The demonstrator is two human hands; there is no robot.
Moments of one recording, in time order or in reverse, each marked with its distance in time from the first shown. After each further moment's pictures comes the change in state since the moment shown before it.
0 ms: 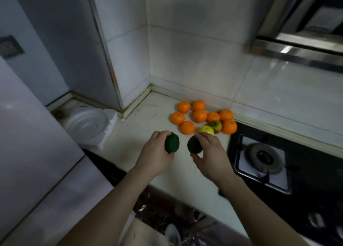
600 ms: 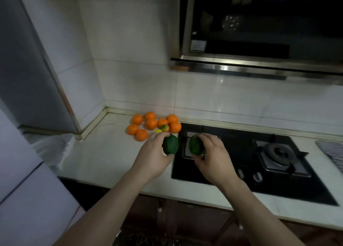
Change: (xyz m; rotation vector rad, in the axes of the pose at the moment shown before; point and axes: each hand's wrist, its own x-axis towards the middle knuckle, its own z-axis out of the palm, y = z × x) left_hand -0.112 0.177 0.035 -0.022 -0.045 0.335; right_hand -0.194 0.027 -0.160 -0.099 0.268 0.196
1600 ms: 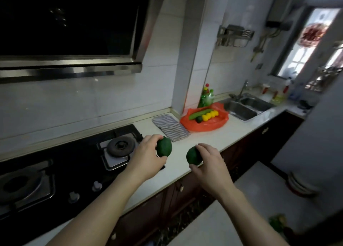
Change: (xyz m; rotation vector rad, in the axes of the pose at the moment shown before) left_hand 0.017 0.426 0.366 -0.305 -0.498 0.459; right_hand -0.263 0.340 -0.313 -0.382 0.185 0.706
